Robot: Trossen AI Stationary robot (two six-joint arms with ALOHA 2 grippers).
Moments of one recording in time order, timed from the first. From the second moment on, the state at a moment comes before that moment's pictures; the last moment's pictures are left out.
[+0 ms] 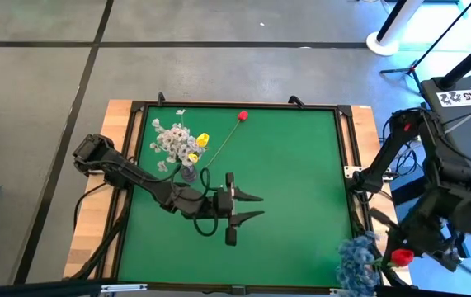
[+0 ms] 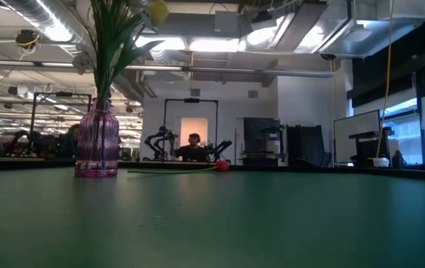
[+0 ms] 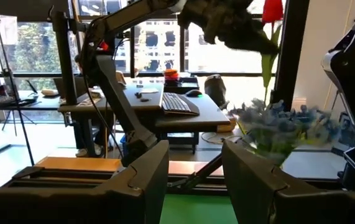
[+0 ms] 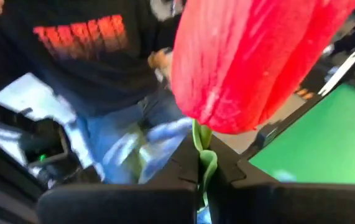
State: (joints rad) left arm -0.42 1.70 1.21 0.58 -0.52 0.03; right arm 1.33 1.06 1.42 -0.79 0.32 0.20
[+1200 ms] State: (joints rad) left arm -0.36 1.70 1.21 0.50 -0.40 -0.05; right arm 1.33 1.08 1.34 -0.89 0.18 0.55
